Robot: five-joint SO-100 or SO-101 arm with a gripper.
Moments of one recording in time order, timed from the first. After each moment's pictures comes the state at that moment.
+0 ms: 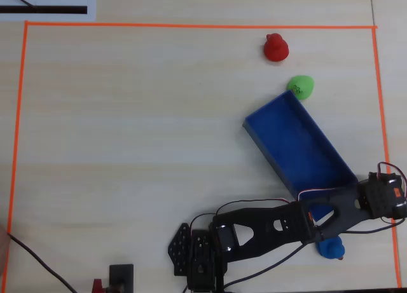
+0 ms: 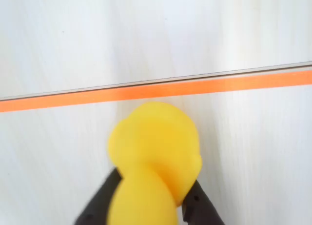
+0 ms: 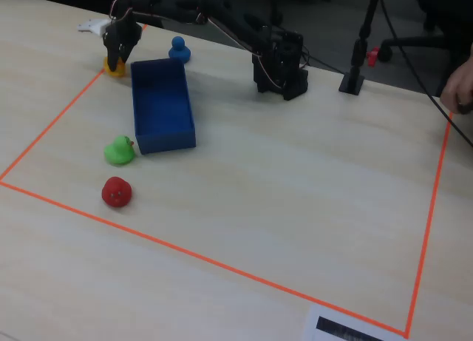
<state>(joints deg) 80.0 36.8 28.6 72.4 -65.3</state>
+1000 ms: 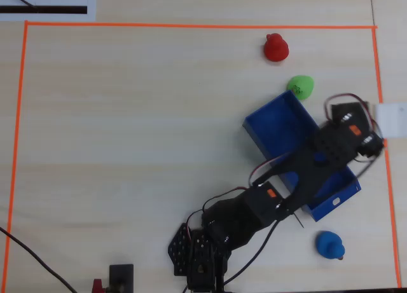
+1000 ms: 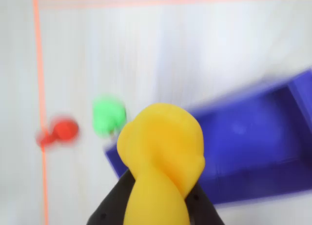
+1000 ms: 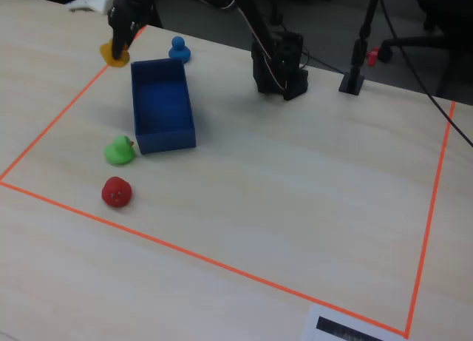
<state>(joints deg) 52.8 73.7 42.5 92.7 -54.1</state>
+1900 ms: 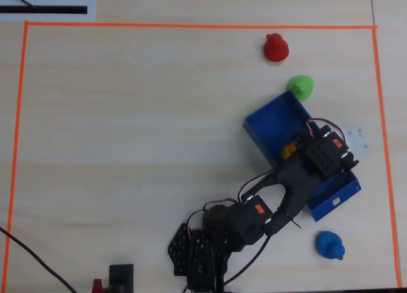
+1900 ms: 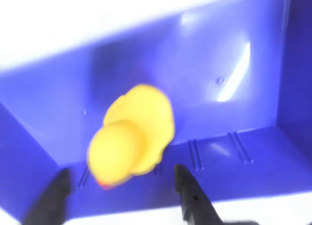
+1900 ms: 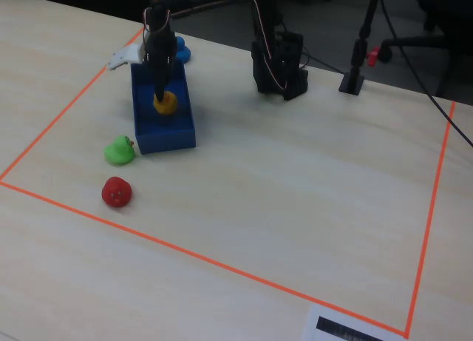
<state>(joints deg) 56.8 84.4 85.9 78.4 -67.2</state>
